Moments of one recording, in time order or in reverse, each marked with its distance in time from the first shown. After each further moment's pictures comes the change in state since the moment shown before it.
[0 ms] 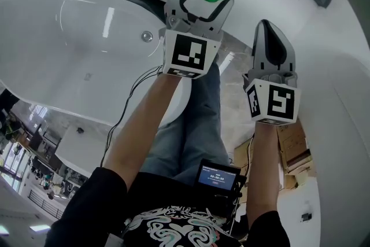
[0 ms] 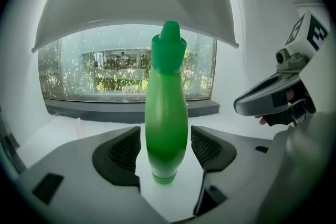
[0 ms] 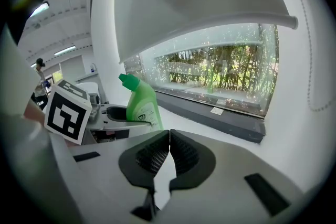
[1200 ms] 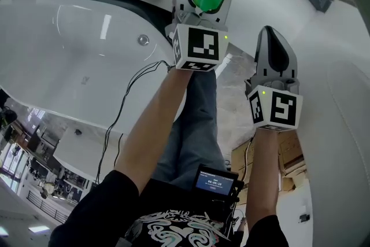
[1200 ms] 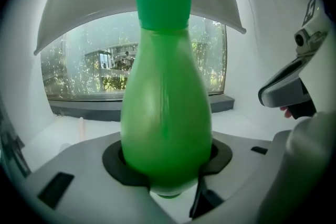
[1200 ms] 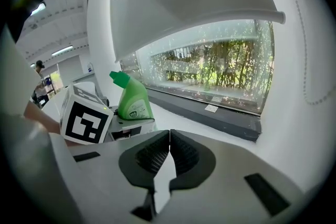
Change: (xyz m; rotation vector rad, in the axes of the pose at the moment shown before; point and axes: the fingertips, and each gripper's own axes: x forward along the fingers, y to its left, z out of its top) left arm 0.038 0.007 -0.008 0.004 0.017 0.113; right arm 0.000 -0.019 -0.005 0.016 0.015 -0.013
